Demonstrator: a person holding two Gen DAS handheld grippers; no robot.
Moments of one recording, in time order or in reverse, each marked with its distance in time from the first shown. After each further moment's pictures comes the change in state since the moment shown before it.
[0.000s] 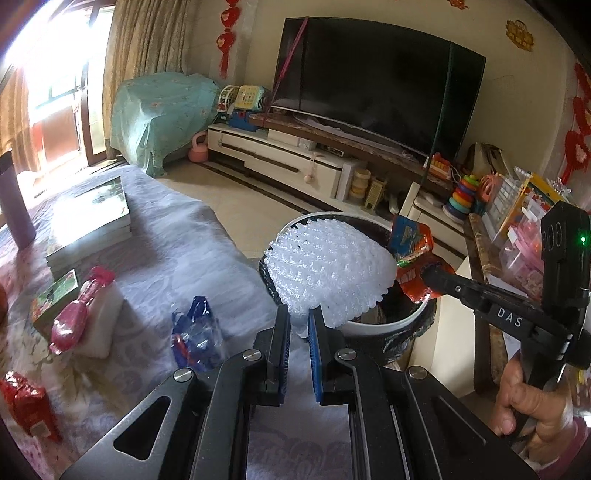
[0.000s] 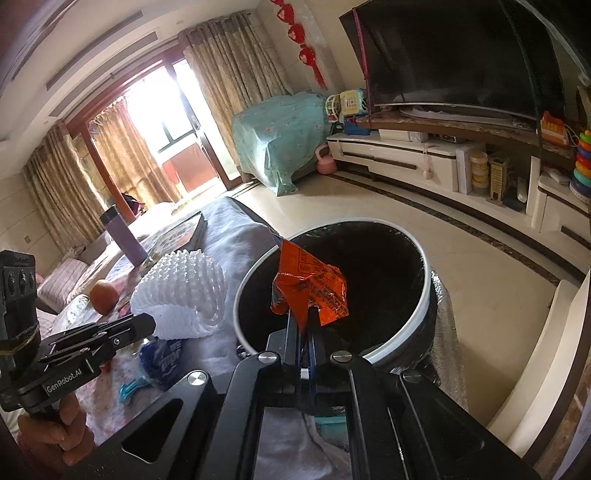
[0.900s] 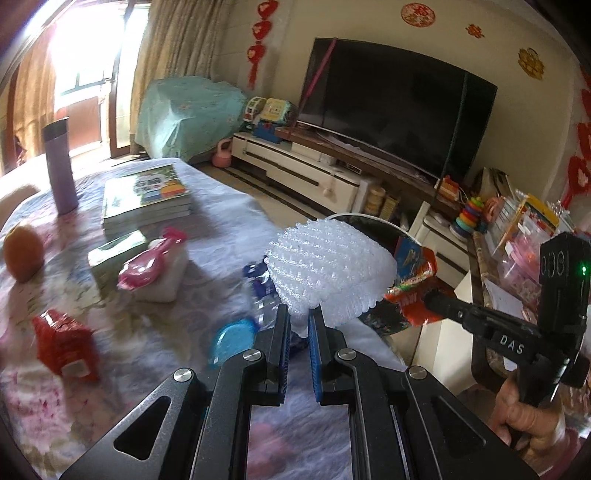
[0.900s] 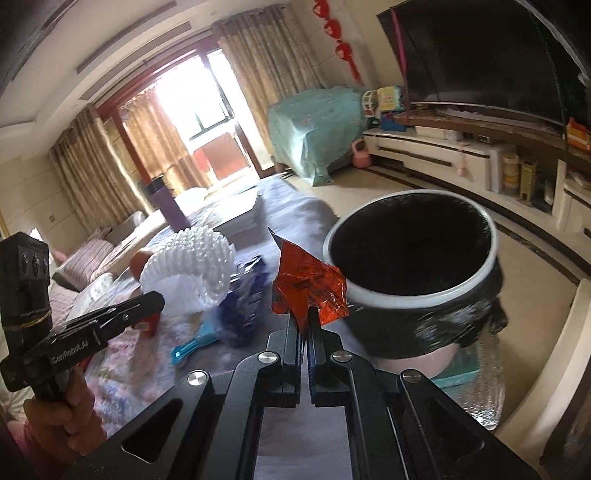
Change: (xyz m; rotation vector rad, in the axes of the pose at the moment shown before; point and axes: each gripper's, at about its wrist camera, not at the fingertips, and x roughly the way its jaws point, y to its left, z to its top) left arm -0.085 0.040 -0.057 -0.075 -0.061 0.020; right arm -0.016 0.061 -0.040 -0.057 0.017 0.096
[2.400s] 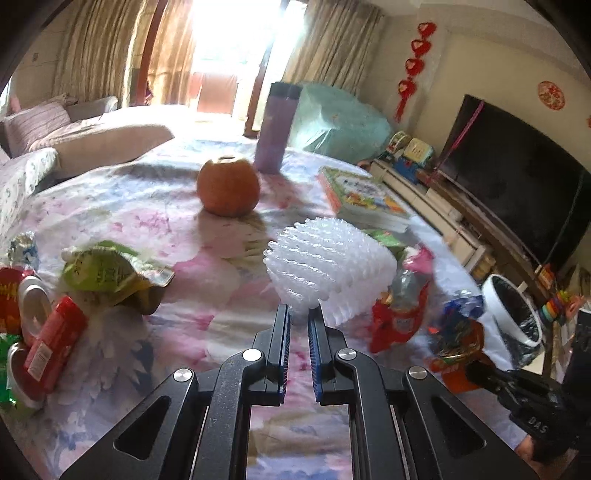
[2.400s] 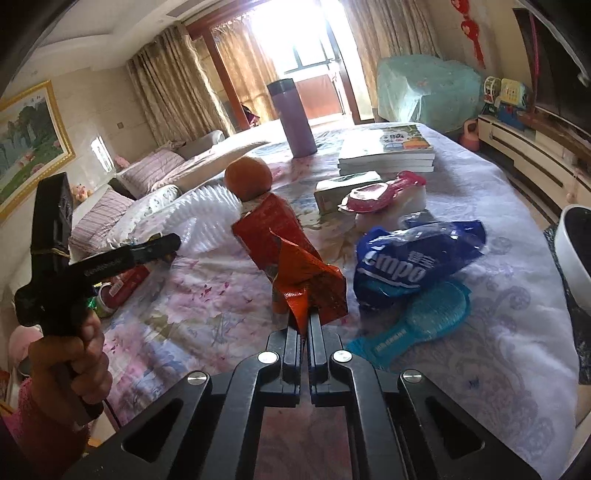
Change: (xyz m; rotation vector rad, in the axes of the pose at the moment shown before) left arm -0.112 0.164 -0.067 -0.346 -0.110 0.319; right arm 0.089 0.174 -0.048 -0.287 0.209 0.250
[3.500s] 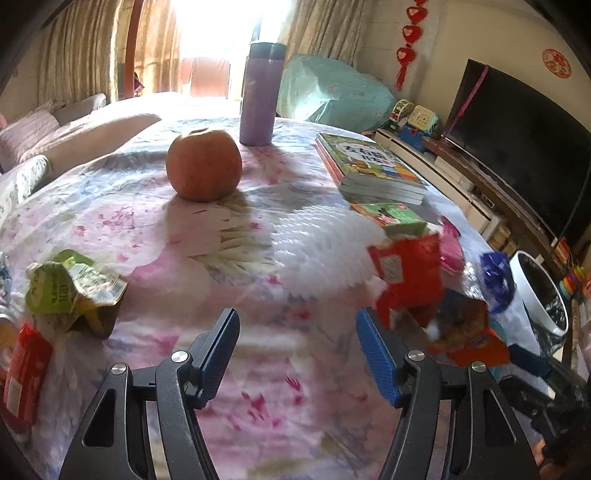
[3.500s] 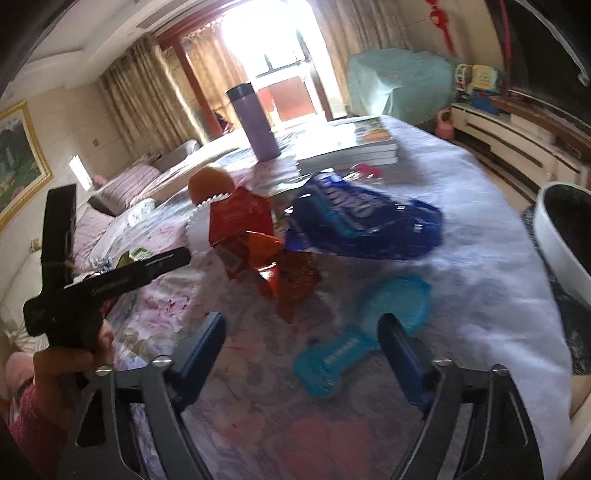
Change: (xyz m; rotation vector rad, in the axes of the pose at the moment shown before) left arm 0.073 -0.014 0.015 0.050 0.119 0.045; right arm 0.017 -0.026 0.007 0.077 0.005 -0.058
